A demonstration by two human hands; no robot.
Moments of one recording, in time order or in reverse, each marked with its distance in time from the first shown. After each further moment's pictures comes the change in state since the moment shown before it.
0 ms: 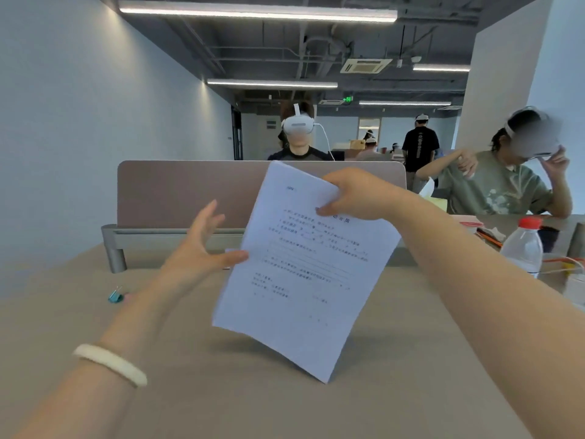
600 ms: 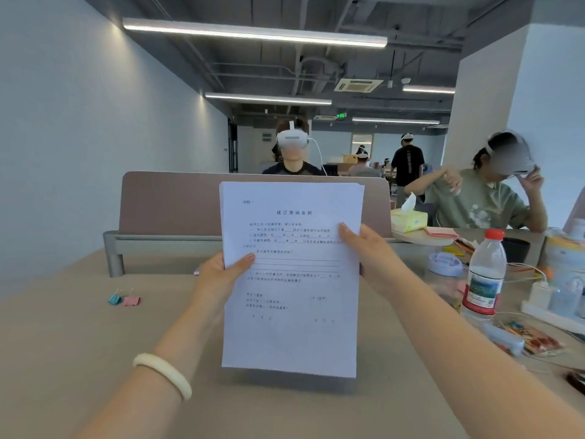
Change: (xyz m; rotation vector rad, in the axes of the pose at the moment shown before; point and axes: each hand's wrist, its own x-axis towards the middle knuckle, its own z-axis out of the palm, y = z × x) left_hand -0.030 0.000 0.047 -0.425 0.129 -0.131; right_hand -0.063 0.042 0.052 1.049 0.203 0.213
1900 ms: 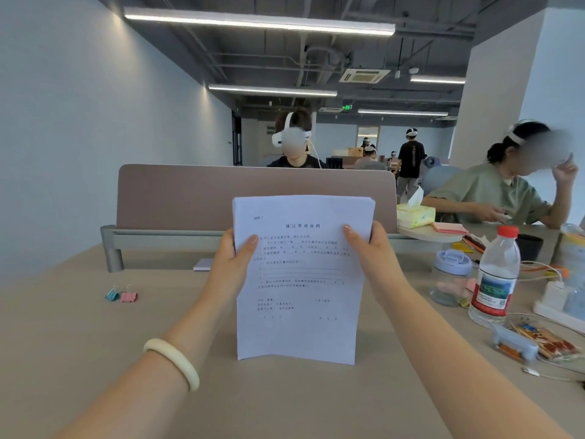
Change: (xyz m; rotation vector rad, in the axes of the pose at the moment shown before) left_hand 0.025 -0.009 0.022 0.106 -0.003 0.160; right_hand 0.017 0.025 0.002 -0.068 0.316 -0.083
